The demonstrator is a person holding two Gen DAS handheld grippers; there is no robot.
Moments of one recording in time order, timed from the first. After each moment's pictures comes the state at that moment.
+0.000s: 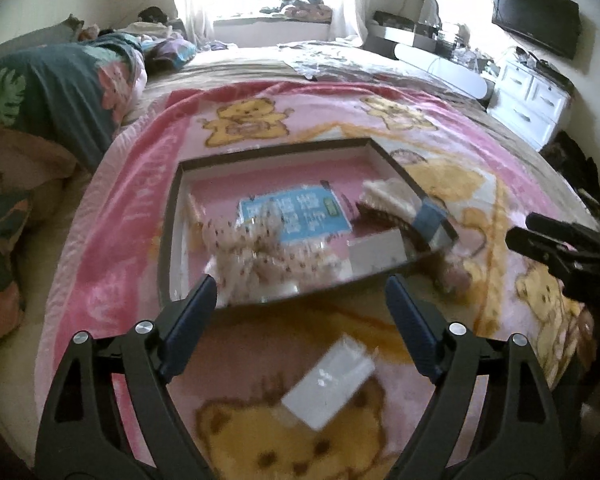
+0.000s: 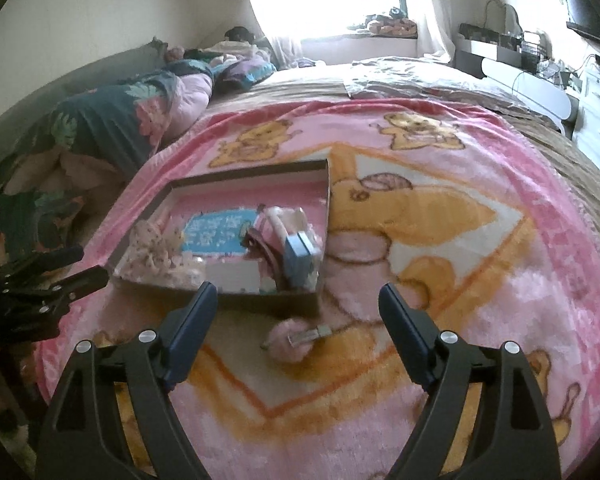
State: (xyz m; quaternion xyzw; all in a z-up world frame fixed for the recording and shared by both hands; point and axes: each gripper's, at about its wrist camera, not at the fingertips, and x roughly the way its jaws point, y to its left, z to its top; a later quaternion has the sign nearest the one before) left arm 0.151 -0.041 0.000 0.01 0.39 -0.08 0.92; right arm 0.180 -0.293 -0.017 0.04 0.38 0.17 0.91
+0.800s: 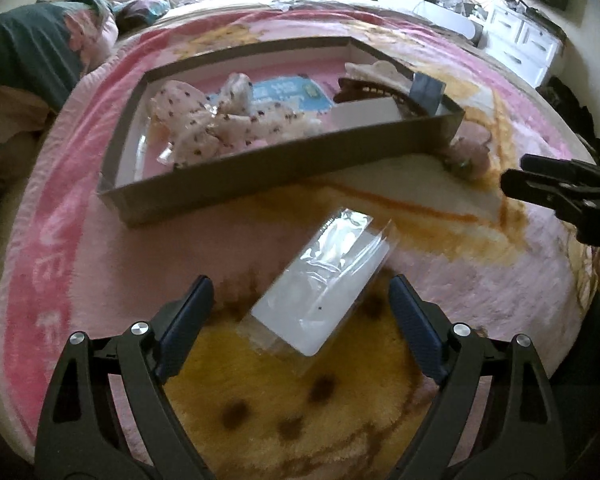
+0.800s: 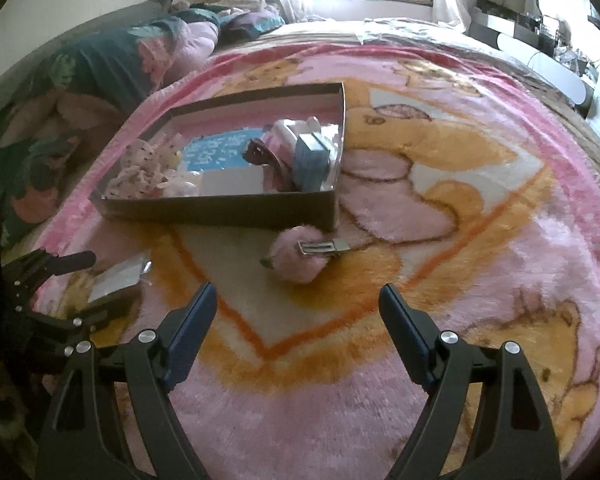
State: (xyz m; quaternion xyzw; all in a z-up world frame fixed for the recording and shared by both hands) left arm 0.130 -0.052 -0.083 0.04 0.47 -0.11 0.88; right arm 0.175 -0.273 -0.077 0.01 0.45 0.18 0.87
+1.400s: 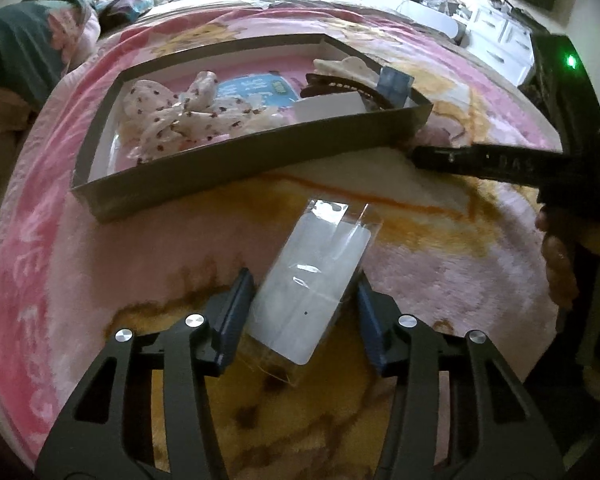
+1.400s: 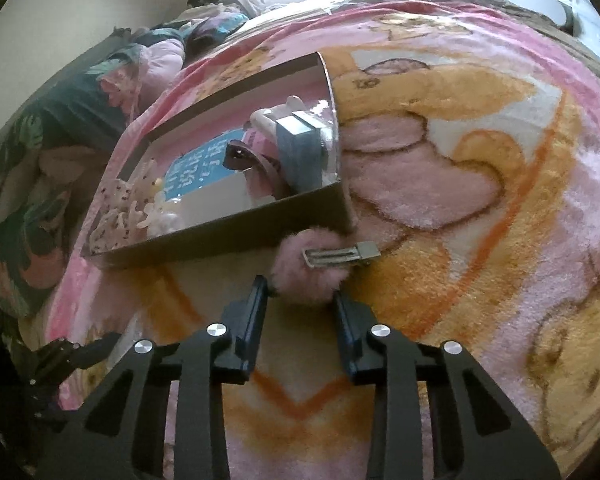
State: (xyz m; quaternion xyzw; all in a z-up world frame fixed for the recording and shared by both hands) left arm 0.121 -0.064 -0.078 0.02 0.47 -0.14 0.87; right arm 0.203 -0.265 -0.096 0.12 0.48 0.17 0.85
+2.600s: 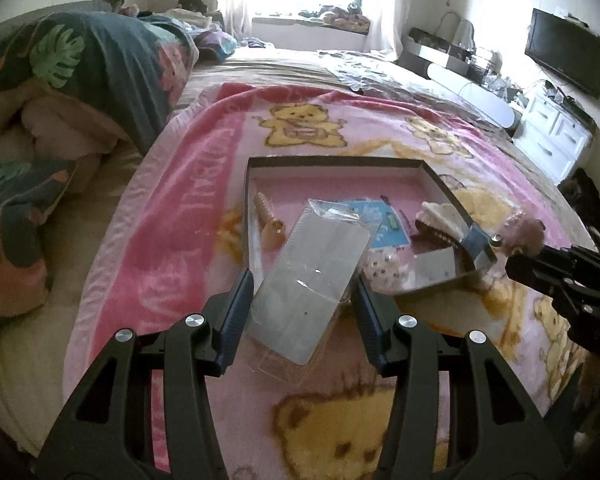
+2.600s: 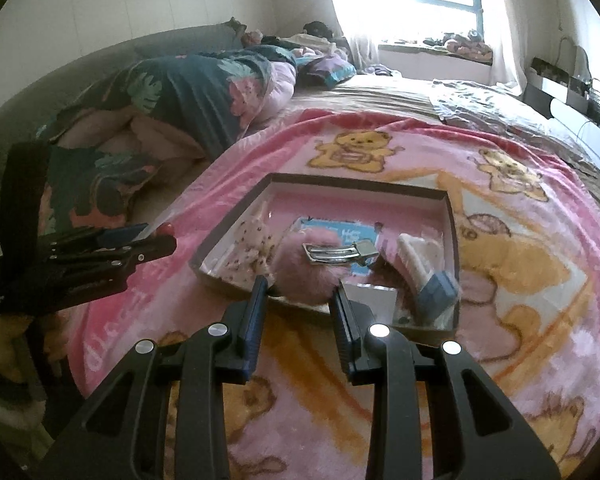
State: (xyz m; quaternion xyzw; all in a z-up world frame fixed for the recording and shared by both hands) left arm 0.154 0.033 0.012 -0.04 0.38 -0.03 0.92; right arm 0.173 -0.185 0.017 -0.02 0.35 0.28 0.89
